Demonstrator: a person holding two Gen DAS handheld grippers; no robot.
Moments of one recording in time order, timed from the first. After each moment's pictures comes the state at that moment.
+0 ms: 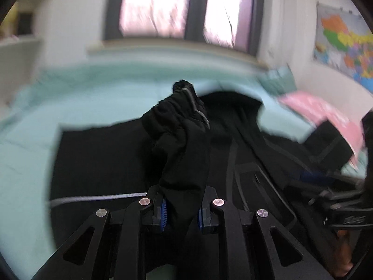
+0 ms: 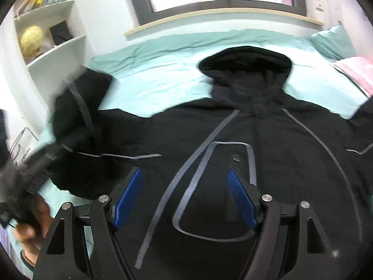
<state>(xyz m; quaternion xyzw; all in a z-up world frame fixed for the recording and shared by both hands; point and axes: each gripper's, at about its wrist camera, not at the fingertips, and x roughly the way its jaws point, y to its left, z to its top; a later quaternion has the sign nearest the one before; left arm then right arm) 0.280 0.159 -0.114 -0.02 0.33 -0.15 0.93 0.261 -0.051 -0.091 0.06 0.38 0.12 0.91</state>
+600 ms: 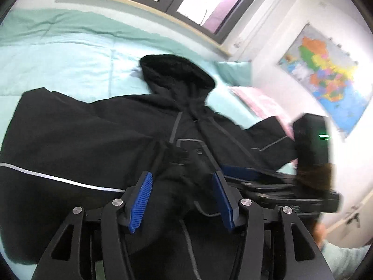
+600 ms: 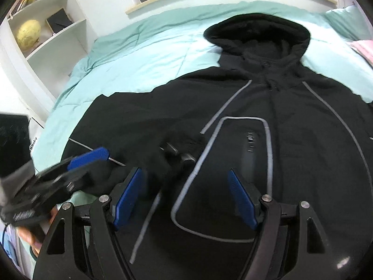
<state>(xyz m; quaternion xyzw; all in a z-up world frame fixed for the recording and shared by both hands) 0.281 0.186 -0.135 -0.16 0.38 -0.31 0.86 0.293 -0.040 -0.128 0.08 0.45 0.17 0.87</state>
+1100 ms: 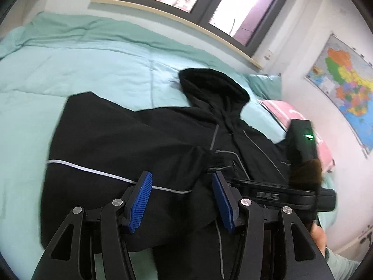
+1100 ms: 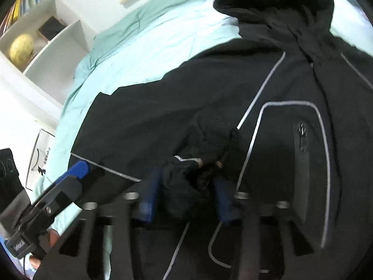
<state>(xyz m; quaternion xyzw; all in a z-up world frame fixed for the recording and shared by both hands) 0.282 0.212 -0.130 -0.15 0.37 -0.19 0.90 0.335 -0.009 -0.155 0.14 0.49 0.21 0.83</state>
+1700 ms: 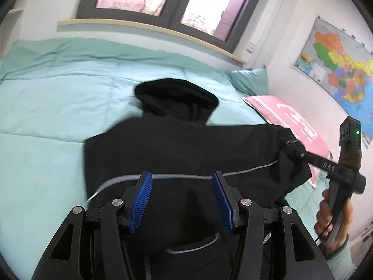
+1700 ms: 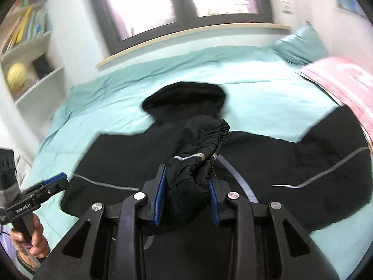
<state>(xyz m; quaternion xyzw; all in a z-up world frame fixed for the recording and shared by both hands) 0.292 0.097 -0.066 -0.10 0.37 -0.22 0.90 0.274 -0.225 -0.011 0.10 0.35 0.08 0.93</state>
